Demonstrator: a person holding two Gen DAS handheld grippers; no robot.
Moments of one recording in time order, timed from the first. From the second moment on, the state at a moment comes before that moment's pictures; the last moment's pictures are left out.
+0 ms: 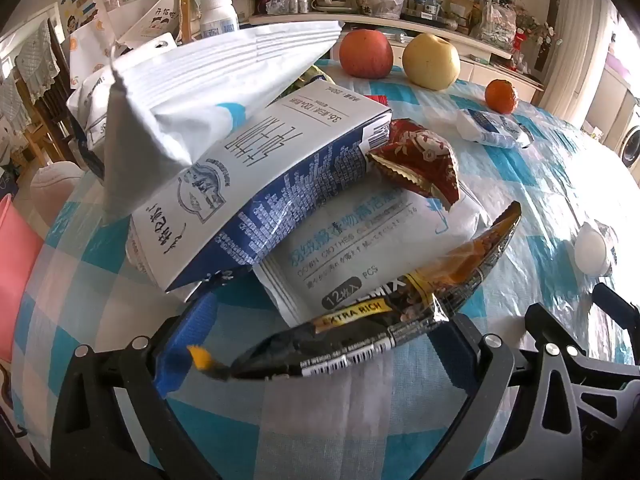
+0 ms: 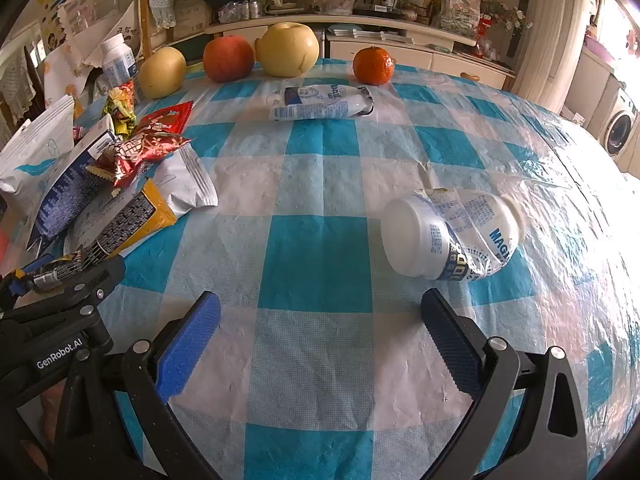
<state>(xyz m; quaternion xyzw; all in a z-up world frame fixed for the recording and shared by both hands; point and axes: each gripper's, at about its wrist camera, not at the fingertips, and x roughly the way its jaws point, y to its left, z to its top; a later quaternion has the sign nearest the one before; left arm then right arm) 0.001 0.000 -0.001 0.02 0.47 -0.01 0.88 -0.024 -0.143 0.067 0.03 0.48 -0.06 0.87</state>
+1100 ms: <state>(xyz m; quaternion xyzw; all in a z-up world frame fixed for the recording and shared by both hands) -0.182 0.067 0.134 0.08 0.31 0.02 0.95 -0.177 -0.096 0.190 0.02 0.34 -0.05 0.94</state>
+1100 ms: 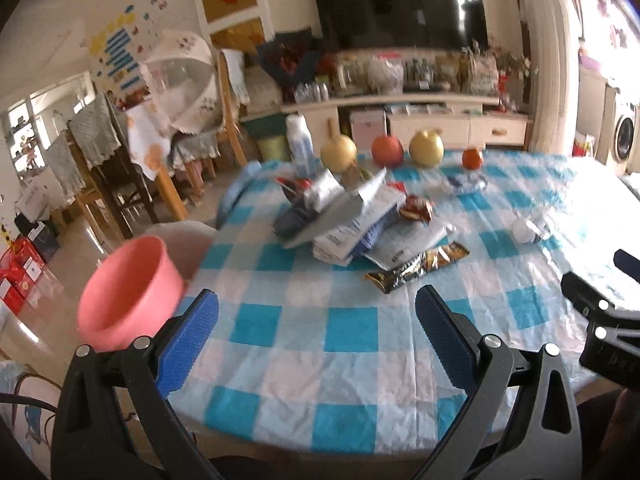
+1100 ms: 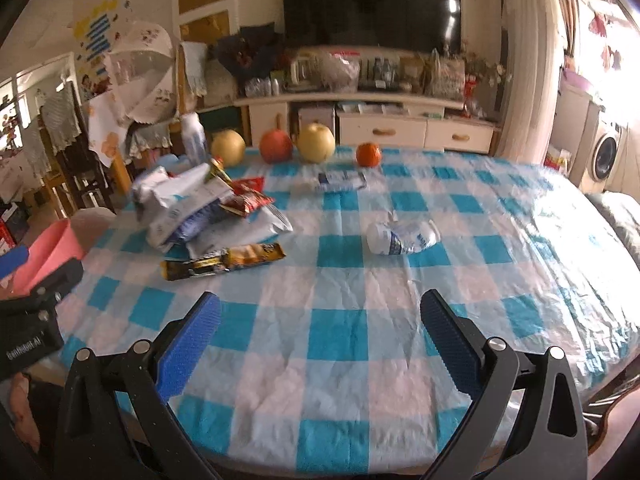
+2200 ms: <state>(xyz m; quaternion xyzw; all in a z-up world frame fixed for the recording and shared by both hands) -0.250 0.096 0.208 0.04 0.21 0.02 0.98 -0.256 -0.047 0.265 -0.02 0.27 -0.04 0.96</state>
